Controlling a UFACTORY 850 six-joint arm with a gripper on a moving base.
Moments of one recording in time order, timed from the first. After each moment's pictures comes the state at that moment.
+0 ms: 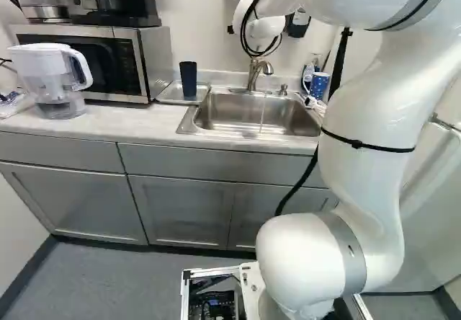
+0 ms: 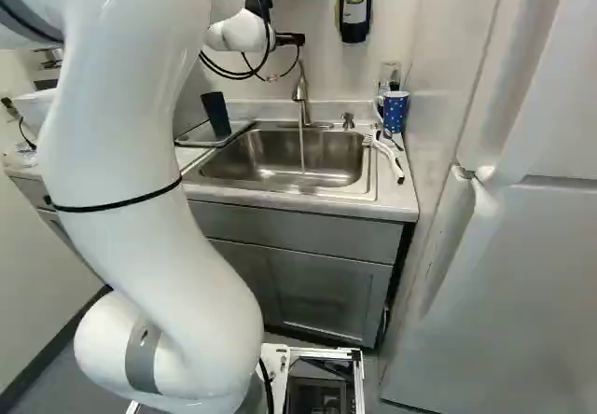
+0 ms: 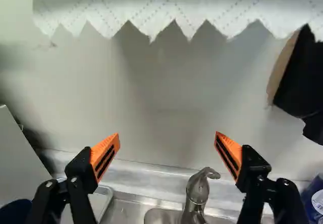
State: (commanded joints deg) arm -0.3 -12.9 -77.9 2.3 18.9 -2.9
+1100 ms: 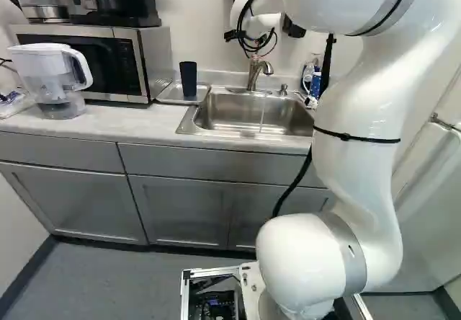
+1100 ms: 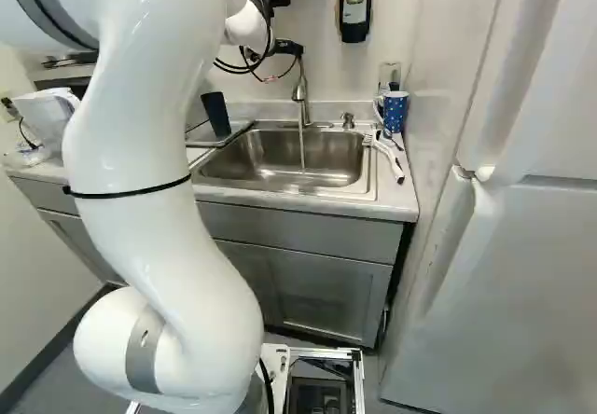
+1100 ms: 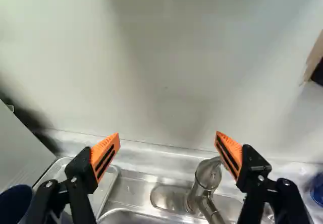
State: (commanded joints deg) arm 0.4 -17.1 -84.1 3.3 5.1 -2.9
